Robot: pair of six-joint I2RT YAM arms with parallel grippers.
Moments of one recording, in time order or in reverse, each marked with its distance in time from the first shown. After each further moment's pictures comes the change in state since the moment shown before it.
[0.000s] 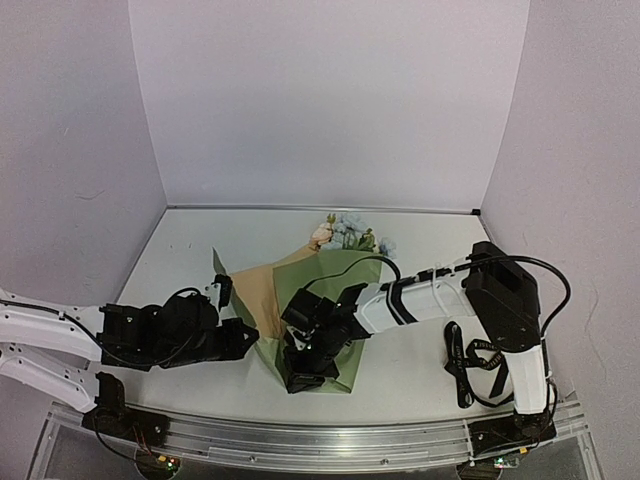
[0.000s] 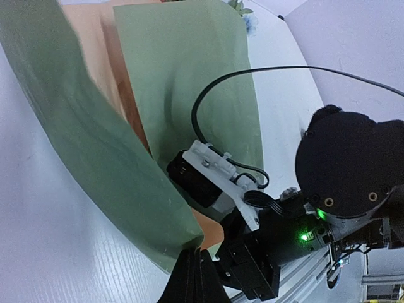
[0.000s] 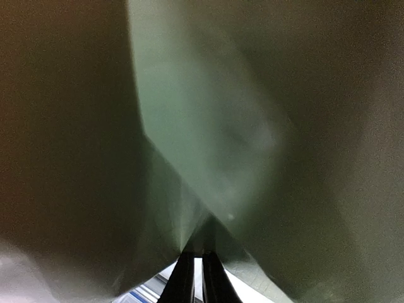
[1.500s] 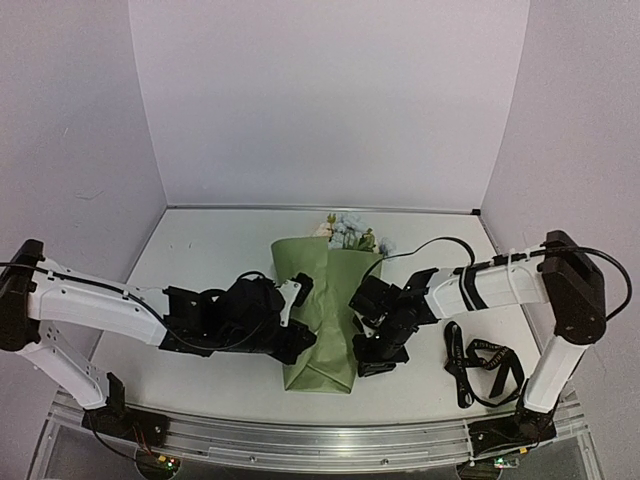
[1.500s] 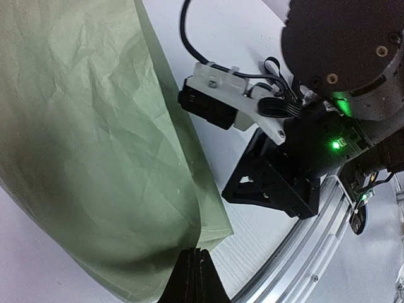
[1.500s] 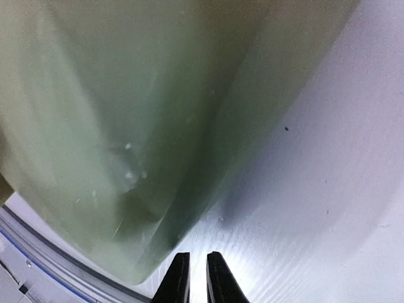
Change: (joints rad) left arm -0.004 0.404 0.299 0.088 0.226 0.397; right arm -0.158 -0.358 -0.386 -0.115 0.210 -0.146
